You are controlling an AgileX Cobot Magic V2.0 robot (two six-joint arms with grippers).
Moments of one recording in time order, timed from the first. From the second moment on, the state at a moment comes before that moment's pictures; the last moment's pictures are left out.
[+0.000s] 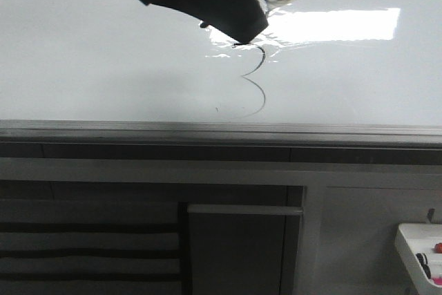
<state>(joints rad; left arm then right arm) -0.76 1.43 -1.14 -0.64 0.66 1.20 0.56 1.19 -1.17 0.36 0.93 -1.00</state>
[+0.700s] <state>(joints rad) -0.59 1.42 -1.13 -0.64 0.57 1.06 0.48 1.07 -1.18 0.18 0.91 -0.70</state>
